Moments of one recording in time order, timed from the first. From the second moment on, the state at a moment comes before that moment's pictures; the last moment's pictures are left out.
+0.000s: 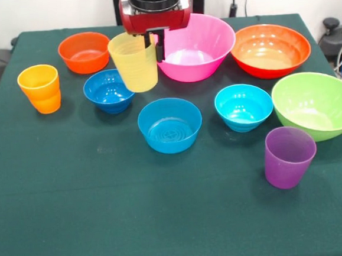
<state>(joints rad) -0.45 -0.66 0.25 1.56 -0.33 0.82 1.63</state>
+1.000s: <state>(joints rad) -0.44 -0.66 0.23 1.55 -0.30 0.82 1.63</state>
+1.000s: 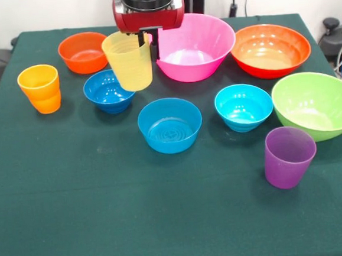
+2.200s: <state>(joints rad) -0.36 -0.66 0.16 1.54 -0.27 0.82 1.63</state>
